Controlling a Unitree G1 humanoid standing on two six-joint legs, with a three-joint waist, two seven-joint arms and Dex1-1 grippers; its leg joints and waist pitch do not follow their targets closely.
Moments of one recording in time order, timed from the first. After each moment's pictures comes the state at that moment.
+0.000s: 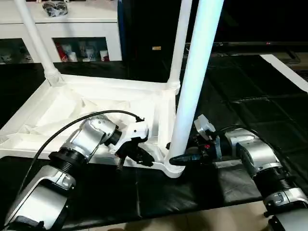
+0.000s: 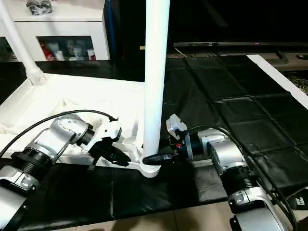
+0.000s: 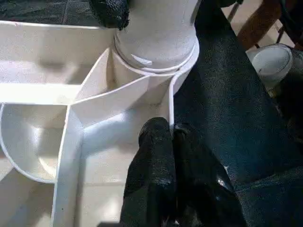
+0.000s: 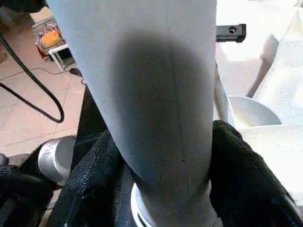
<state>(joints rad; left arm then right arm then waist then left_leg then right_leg) -0.71 0.40 -0.42 0.60 0.04 0.16 -1.52 -0.54 -0.37 0.20 0.52 0.23 0.25 1.49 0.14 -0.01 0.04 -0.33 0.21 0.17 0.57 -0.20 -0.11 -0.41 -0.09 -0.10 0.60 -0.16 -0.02</state>
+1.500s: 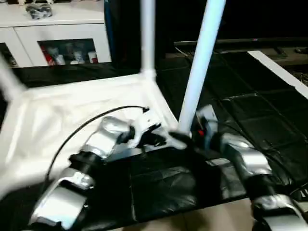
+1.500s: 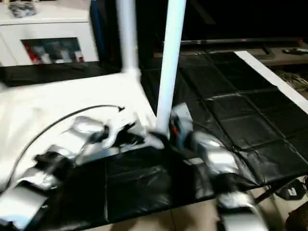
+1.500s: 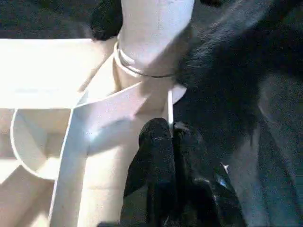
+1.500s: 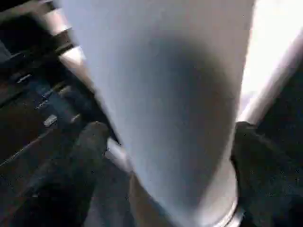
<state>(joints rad) -0.71 0.28 -0.33 0.64 0.09 0.20 -1.20 -0.48 -0.28 0.06 0.56 0.20 0.26 1.04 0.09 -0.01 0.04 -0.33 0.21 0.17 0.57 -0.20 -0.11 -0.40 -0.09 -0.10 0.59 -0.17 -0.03</state>
